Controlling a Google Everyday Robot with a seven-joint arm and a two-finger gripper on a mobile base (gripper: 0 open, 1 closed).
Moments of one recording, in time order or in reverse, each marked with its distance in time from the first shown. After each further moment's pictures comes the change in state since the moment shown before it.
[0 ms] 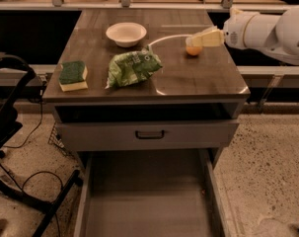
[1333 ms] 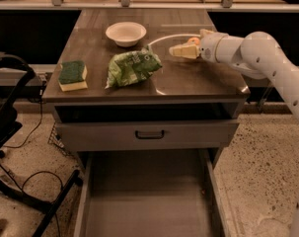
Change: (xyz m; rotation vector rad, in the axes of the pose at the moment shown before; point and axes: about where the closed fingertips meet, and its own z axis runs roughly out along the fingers) arm 0.057 0.017 0.093 -0.069 -0.045 0.080
